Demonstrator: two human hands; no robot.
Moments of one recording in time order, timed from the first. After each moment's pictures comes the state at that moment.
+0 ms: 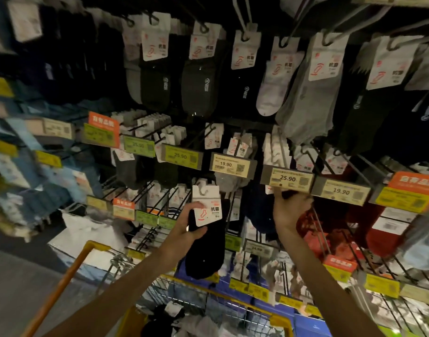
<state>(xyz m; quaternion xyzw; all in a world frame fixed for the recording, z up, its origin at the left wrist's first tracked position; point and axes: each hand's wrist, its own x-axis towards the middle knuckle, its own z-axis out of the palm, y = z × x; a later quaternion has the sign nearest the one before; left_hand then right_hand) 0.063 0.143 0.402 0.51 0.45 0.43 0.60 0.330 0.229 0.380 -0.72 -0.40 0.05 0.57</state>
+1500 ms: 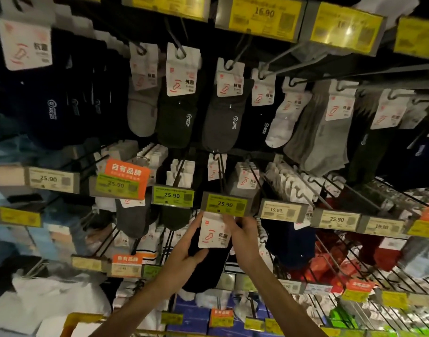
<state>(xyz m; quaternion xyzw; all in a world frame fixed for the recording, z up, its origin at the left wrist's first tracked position) -0.044 0.249 0.402 0.62 0.35 0.39 0.59 0.106 0.237 0.450 -0.57 -0.42 0.34 0.61</state>
